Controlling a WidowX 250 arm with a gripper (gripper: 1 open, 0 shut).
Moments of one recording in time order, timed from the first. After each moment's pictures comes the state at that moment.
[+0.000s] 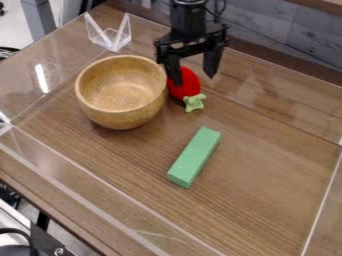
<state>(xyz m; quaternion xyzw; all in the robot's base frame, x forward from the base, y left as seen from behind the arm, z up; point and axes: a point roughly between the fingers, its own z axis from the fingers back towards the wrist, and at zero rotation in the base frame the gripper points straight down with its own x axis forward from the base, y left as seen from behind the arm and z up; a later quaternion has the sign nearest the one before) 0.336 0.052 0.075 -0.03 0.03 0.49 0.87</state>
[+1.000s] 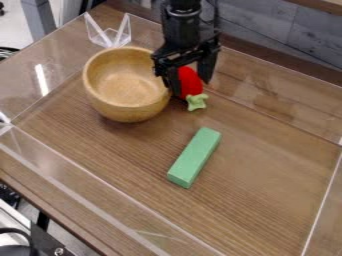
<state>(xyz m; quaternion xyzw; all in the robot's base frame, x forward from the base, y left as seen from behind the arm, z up) 0.330 0.040 0.063 -0.04 0.01 0.55 0.83</state>
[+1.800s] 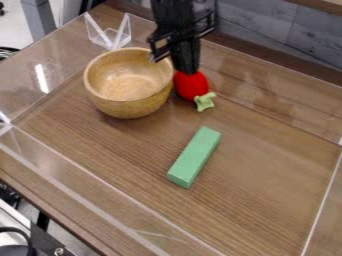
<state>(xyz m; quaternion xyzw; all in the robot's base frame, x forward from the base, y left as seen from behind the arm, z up) 0.326 0.041 0.100 -0.08 0.03 0.60 0.79</state>
